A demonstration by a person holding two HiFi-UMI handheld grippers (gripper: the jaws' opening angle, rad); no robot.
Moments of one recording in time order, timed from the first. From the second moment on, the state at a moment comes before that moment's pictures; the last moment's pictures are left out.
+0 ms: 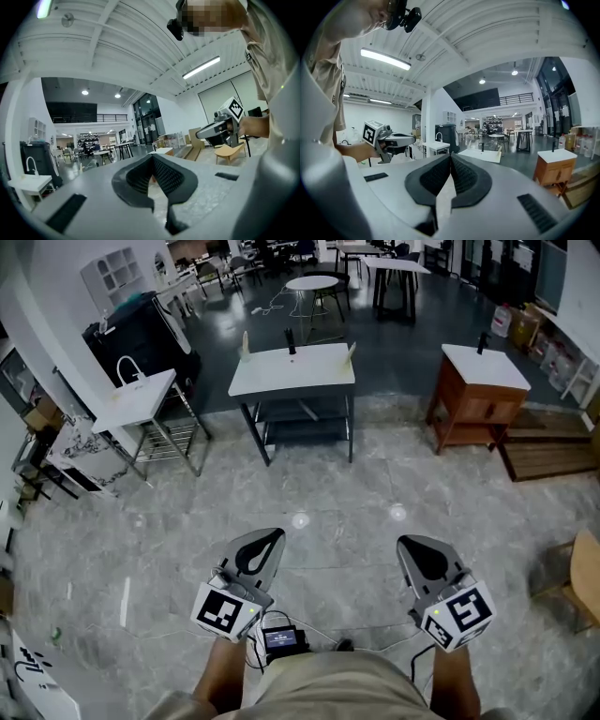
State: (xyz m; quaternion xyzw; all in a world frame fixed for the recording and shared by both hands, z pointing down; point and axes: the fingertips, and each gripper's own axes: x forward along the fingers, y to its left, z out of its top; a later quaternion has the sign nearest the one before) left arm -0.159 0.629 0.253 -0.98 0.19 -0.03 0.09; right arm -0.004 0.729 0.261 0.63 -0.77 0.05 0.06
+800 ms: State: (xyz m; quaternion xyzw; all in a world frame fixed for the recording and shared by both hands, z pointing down) left arm 0.018 0.464 0.312 -0.98 0.17 -0.07 0.10; right arm 0.189 0.609 0.308 0.68 -0.72 0.07 0.08
